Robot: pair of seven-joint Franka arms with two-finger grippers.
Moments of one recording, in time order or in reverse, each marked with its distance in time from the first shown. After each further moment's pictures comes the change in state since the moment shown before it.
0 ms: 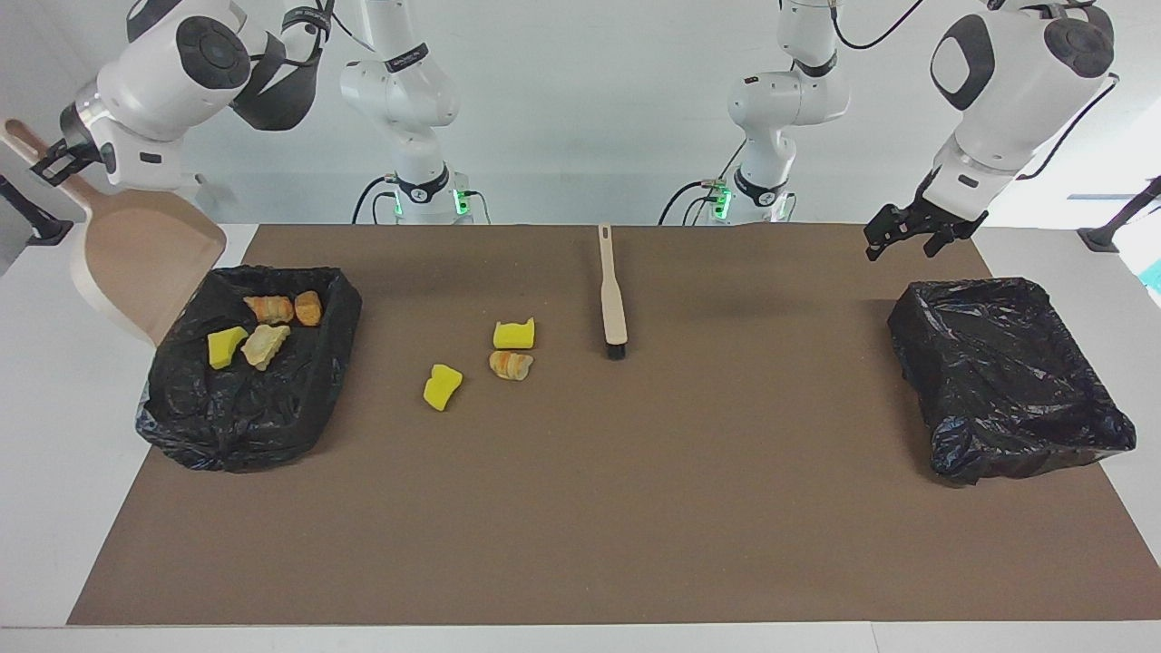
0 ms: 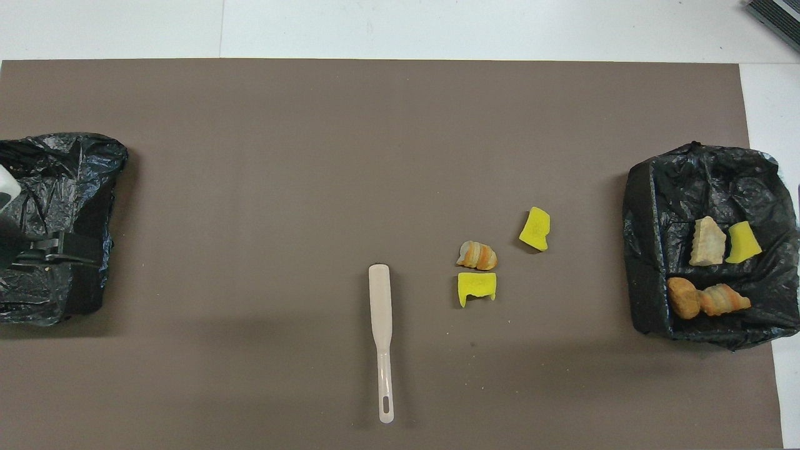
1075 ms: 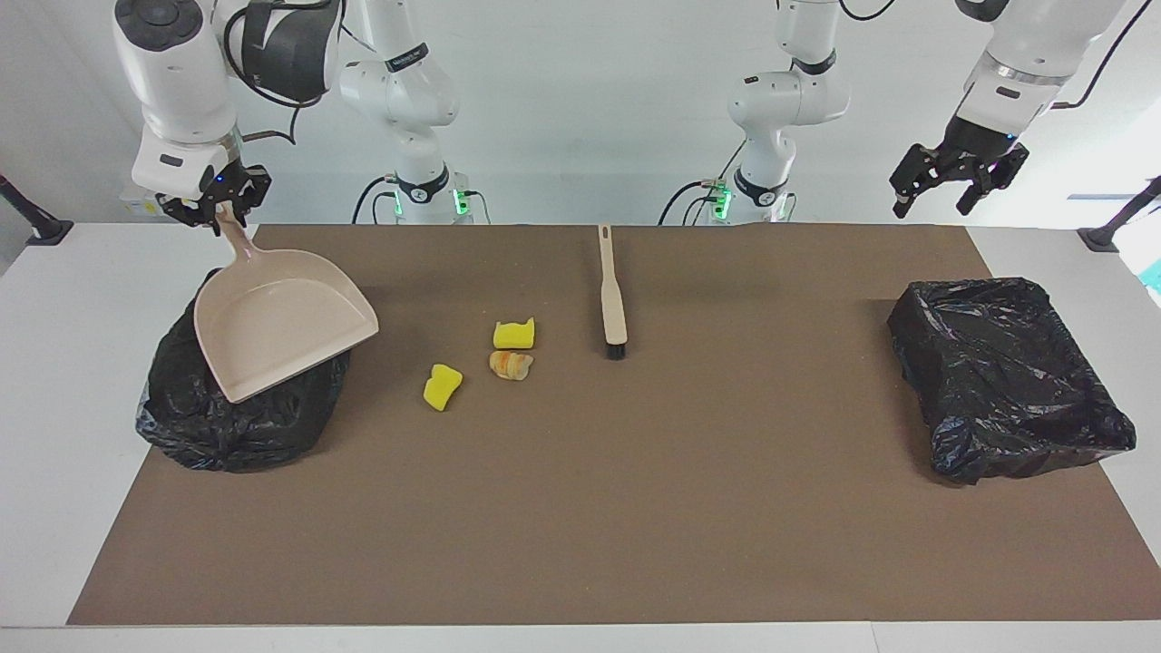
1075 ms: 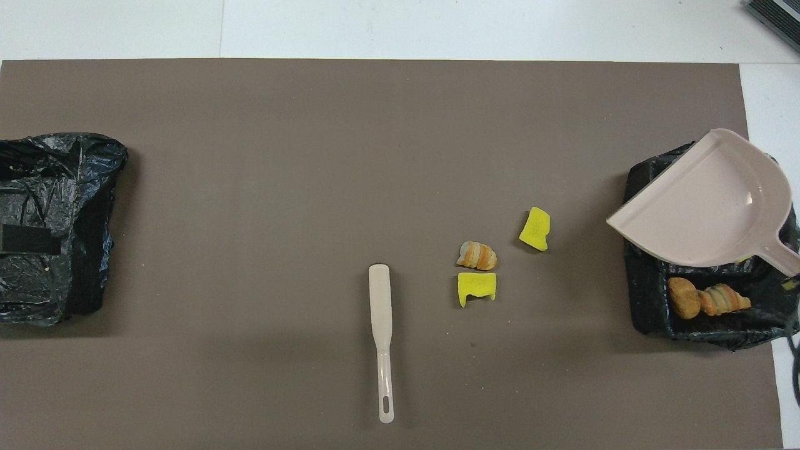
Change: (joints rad) left arm -0.001 -0.026 -0.016 0.124 -0.001 -0.041 -0.001; right arm 0.045 0.008 0.019 0.006 0.762 -0.115 0.781
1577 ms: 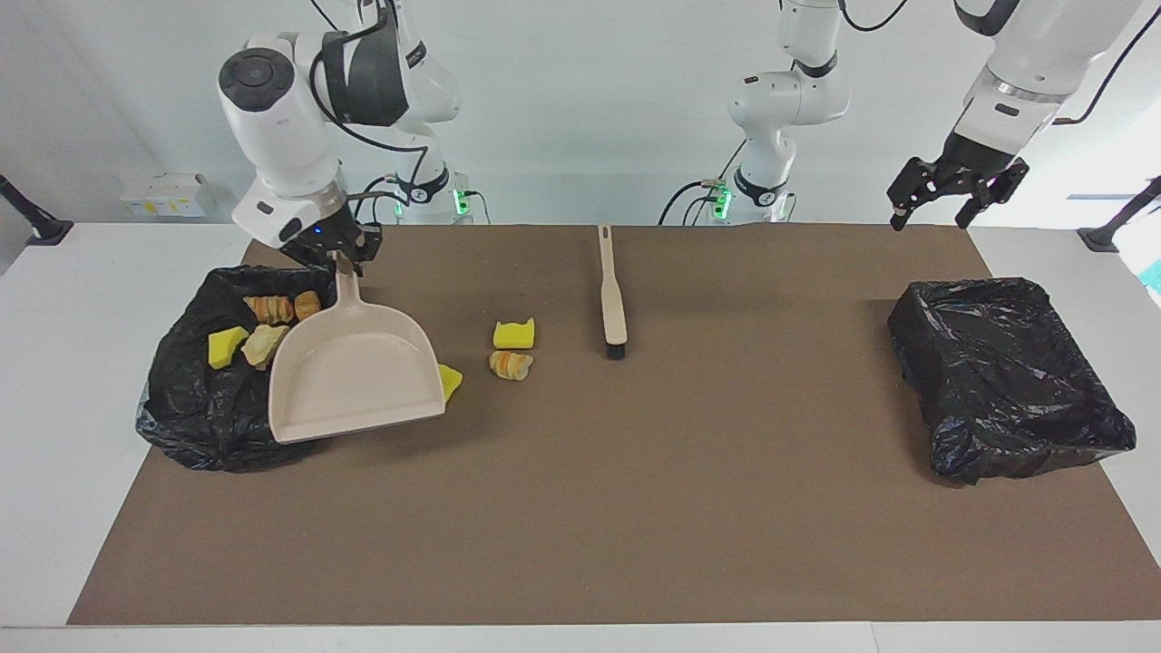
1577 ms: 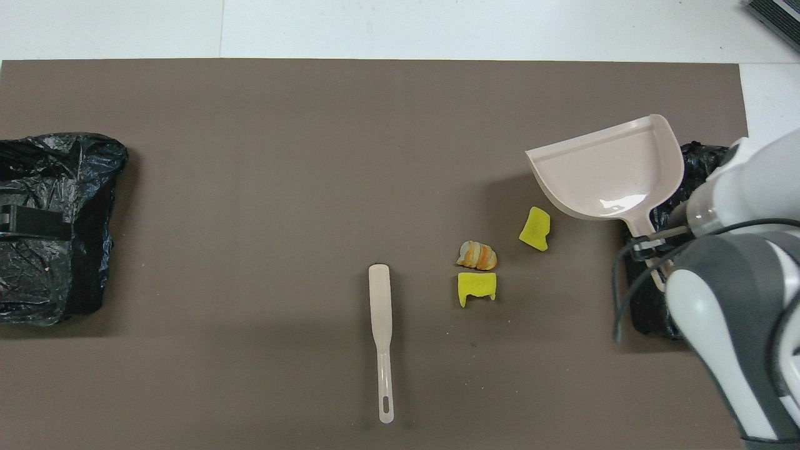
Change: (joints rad) left arm -0.007 0.050 -0.013 0.067 0.000 -0.035 0.000; right arm 0.222 0.134 0.005 -0.001 0.241 0.143 0.582
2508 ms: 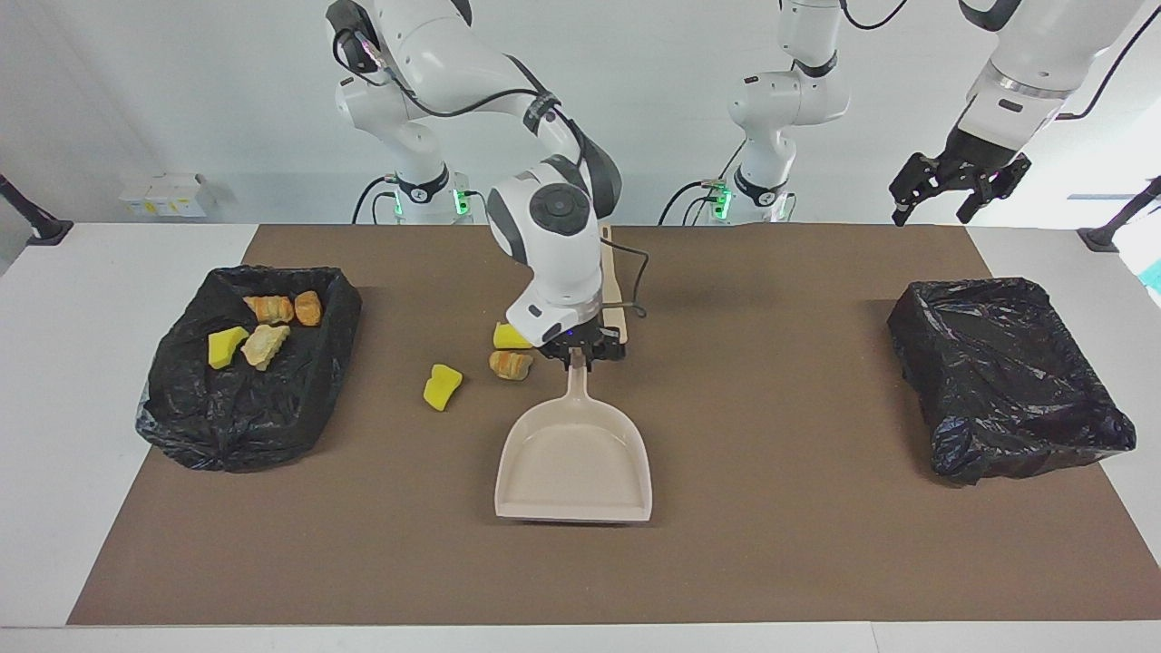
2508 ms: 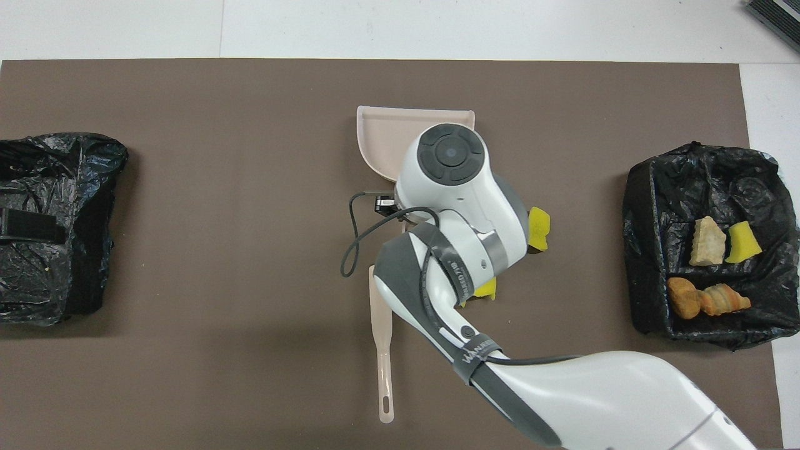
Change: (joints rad) left arm 0.002 -0.004 0.010 0.001 0.000 -0.004 0.000; right arm 0.470 0.547 -0.003 0.378 0.022 0.327 0.690
